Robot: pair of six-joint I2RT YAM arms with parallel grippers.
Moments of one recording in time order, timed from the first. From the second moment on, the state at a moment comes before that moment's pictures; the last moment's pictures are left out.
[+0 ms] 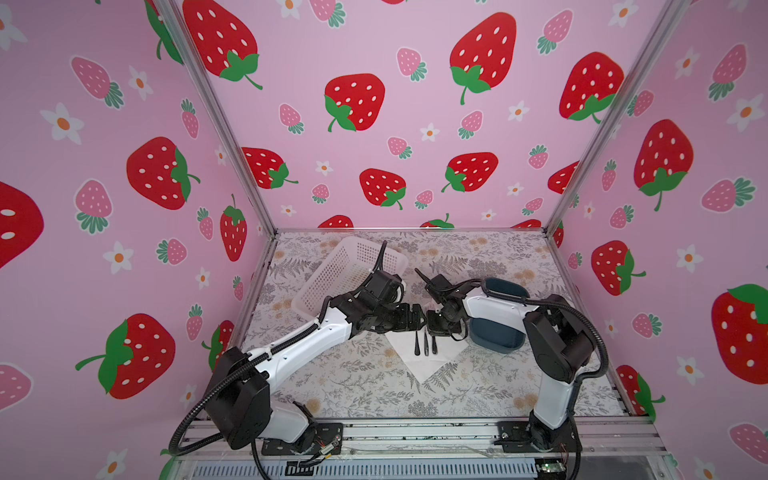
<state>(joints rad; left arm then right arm) -0.70 1.42 1.07 -0.54 0.31 -0.68 0.78 1.87 1.21 -0.68 -0.16 0.64</state>
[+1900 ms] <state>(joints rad) -0.50 1.48 0.99 -0.62 0.23 -0.62 0.70 1.13 0.64 -0.43 -0.15 0.67</state>
